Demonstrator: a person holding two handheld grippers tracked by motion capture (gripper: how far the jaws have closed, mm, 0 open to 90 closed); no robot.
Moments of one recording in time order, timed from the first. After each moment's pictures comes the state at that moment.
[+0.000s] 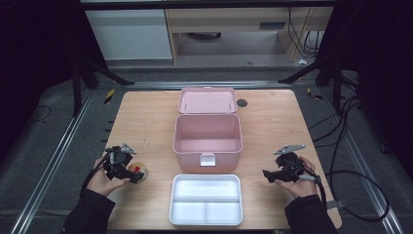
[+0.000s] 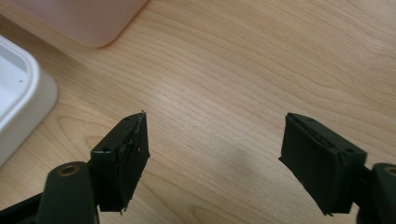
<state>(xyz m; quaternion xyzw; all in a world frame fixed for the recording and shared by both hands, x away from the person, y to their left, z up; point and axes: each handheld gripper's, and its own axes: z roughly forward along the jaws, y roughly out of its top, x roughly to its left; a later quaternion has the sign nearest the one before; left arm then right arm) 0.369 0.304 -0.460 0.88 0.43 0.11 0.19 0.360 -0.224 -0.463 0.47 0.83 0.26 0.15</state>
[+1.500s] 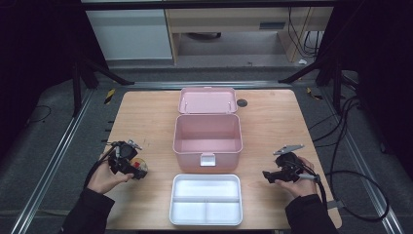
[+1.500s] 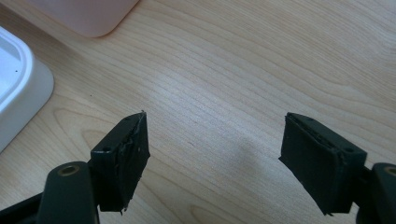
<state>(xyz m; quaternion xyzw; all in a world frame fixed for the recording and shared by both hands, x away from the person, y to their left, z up) 0.380 0.289 -0.441 0.89 0.42 0.08 0.16 0.364 -0.225 -0.468 0.46 0.84 0.26 0.14</state>
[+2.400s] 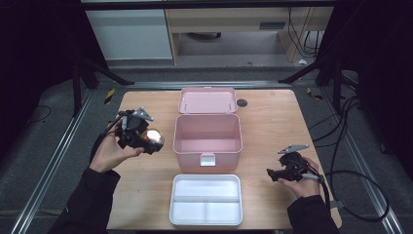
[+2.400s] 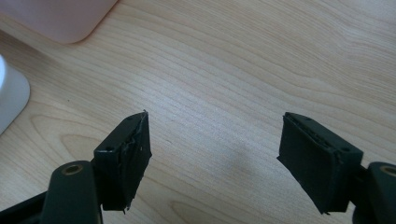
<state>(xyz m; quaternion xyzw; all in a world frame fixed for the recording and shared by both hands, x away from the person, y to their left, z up) 0.401 0.231 -0.329 0.89 0.35 0.12 0.25 0.362 -0.234 -0.465 0.48 0.82 0.25 0.16</state>
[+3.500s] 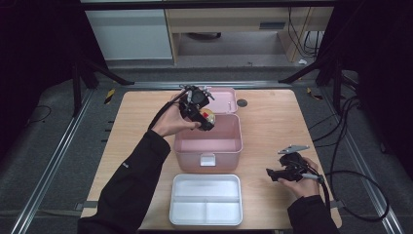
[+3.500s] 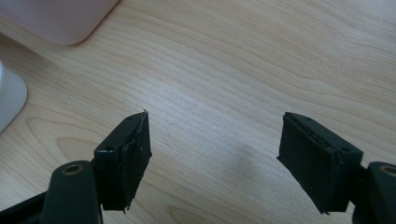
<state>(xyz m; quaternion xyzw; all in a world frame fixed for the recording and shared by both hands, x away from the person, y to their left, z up) 0.487 0.085 -0.331 0.94 0.24 0.10 0.23 0.364 -0.235 -0.470 0.48 0.82 0.26 0.16</state>
